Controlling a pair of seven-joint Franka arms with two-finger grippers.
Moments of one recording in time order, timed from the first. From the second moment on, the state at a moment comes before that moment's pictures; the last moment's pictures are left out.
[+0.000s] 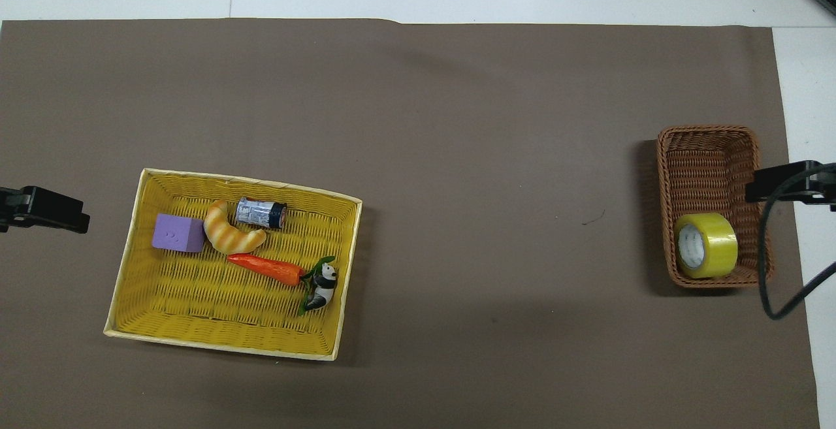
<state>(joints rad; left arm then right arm) 0.03 -0.07 -0.06 -1.62 -0.02 1.41 0.04 0.04 -0.10 -0.05 -1.58 -0.04 1.50 0.10</state>
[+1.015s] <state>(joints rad) 0.03 -0.07 -0.06 -1.62 -0.02 1.41 0.04 0.02 -0.10 -0.05 -1.59 -0.04 1.50 0.03</state>
